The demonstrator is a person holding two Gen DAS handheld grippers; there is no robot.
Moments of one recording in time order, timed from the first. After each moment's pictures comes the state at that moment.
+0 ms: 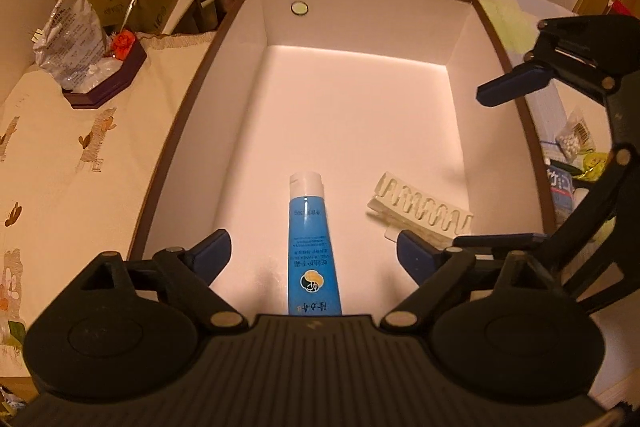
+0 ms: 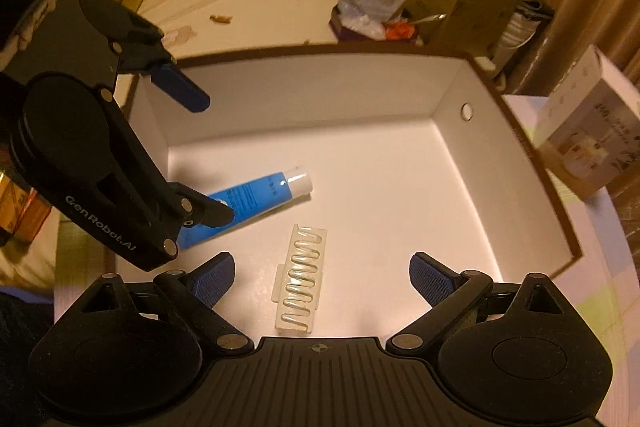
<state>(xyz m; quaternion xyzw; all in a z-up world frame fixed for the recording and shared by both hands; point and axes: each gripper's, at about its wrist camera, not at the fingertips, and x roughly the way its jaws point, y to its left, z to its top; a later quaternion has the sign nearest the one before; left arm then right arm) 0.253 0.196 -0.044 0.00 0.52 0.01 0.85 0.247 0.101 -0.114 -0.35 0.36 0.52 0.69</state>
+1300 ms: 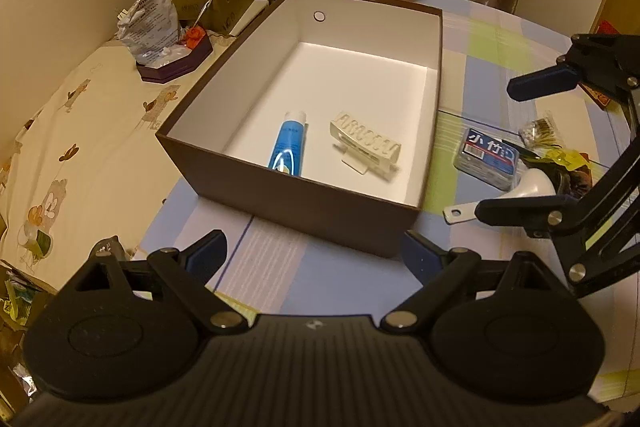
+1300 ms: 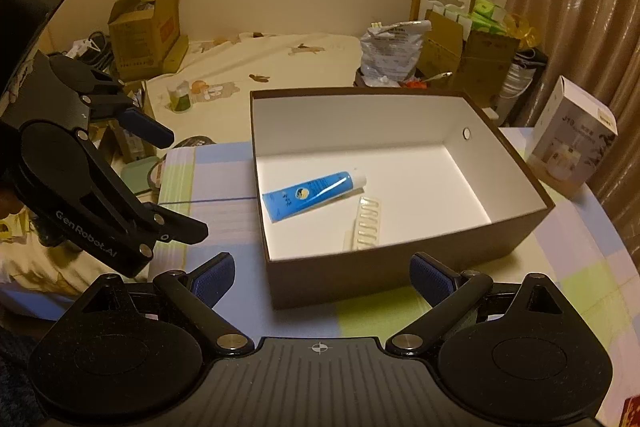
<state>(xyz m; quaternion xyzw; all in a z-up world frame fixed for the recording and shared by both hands) 0.108 0.096 0.011 -0.02 0.47 0.12 0.87 0.152 -0.029 -0.061 -0.28 0.30 0.58 0.71</state>
